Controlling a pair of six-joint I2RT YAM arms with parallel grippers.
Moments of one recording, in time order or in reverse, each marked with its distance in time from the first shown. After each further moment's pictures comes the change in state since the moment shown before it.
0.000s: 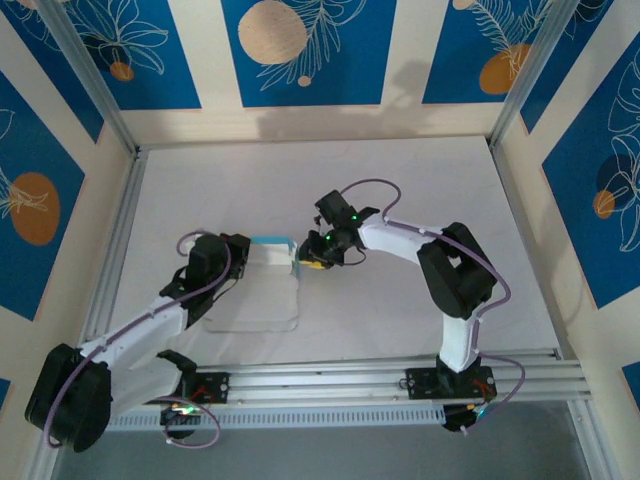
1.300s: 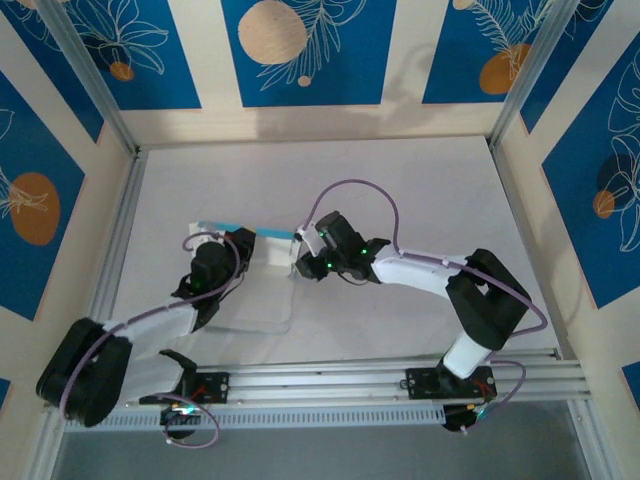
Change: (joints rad) left arm -0.010 0.185 -0.102 0.542 -0.005 0.120; right arm 0.132 -0.243 -0.278 0.345 0.264 -0.745
